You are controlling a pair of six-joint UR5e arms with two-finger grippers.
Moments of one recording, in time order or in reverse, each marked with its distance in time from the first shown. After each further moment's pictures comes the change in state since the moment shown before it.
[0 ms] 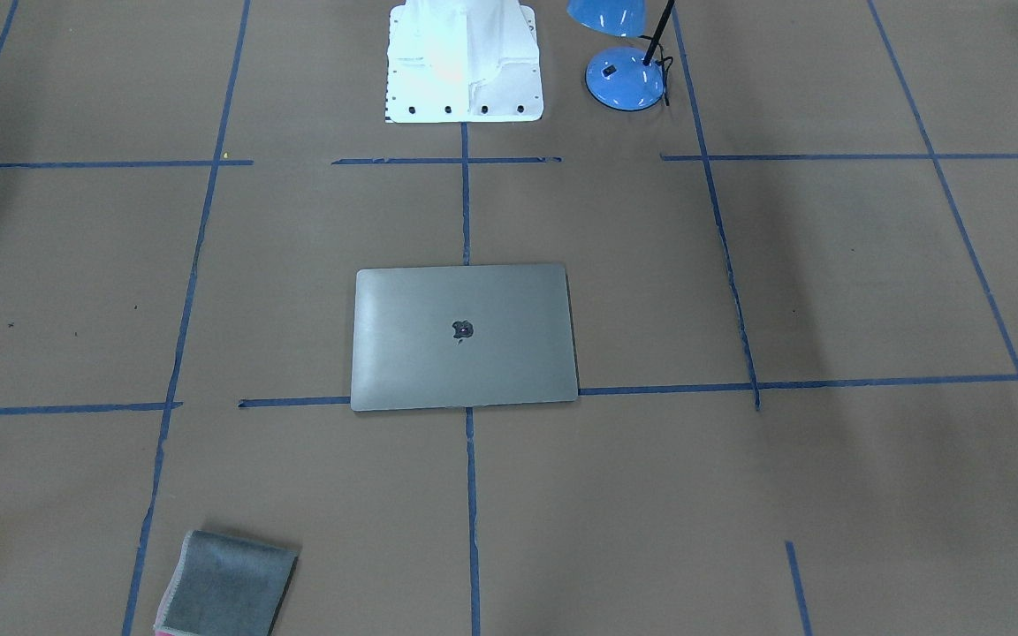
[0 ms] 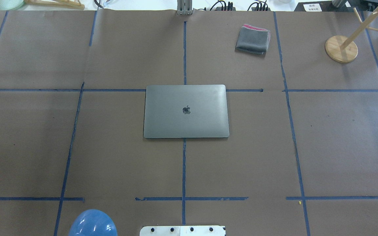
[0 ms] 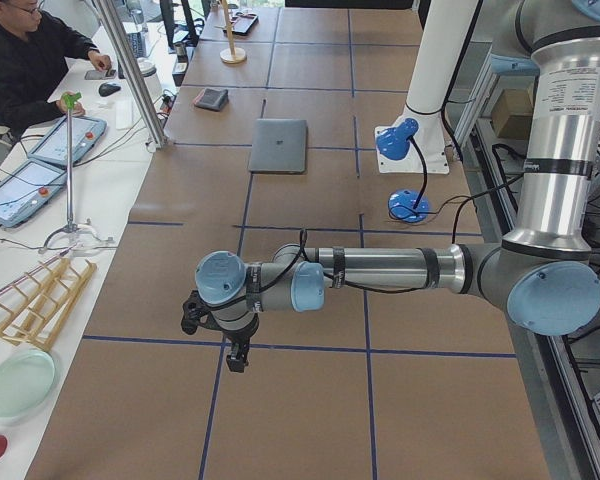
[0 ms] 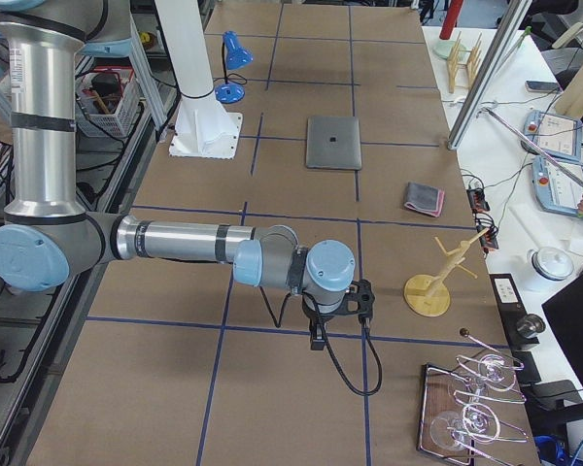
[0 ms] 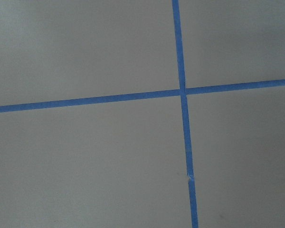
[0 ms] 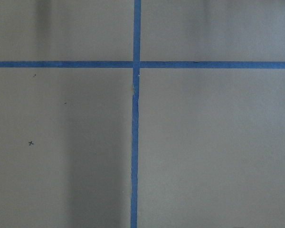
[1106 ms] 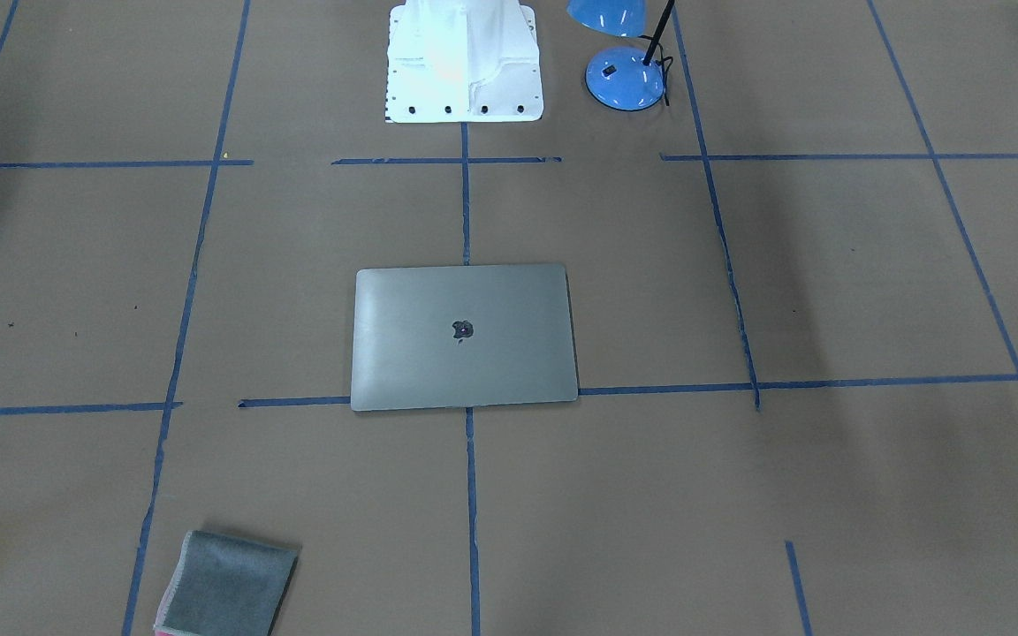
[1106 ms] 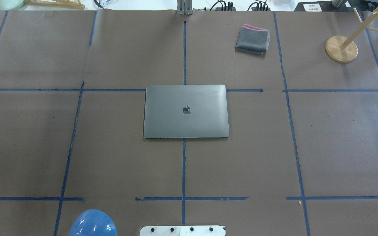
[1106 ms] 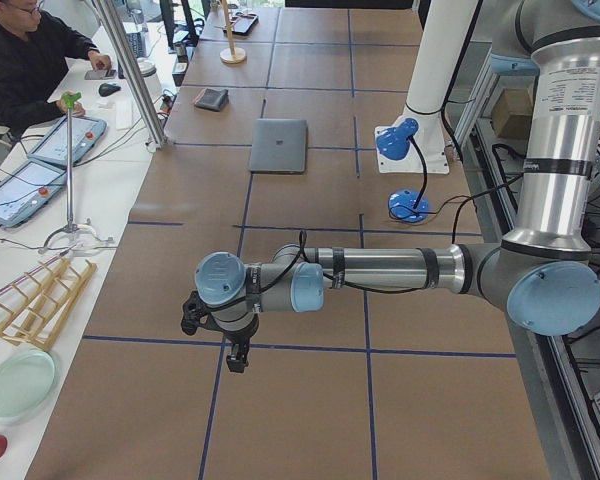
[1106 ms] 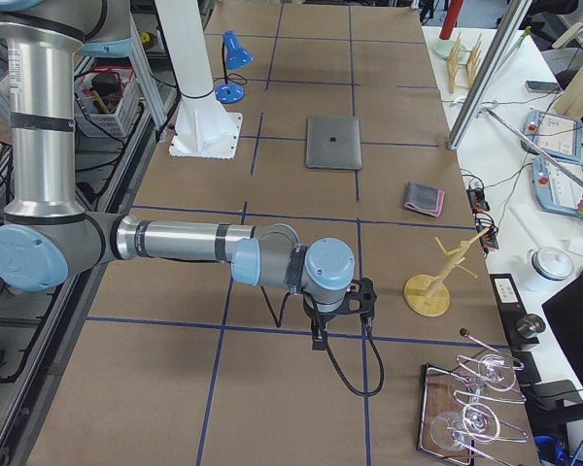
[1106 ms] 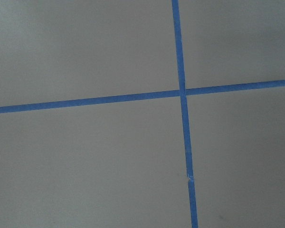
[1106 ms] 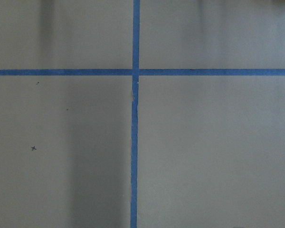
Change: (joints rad) left arm 0.001 -0.006 0.004 -0.001 0.000 -0.001; right arm 0.019 0.004 0.007 0.001 0.002 0.000
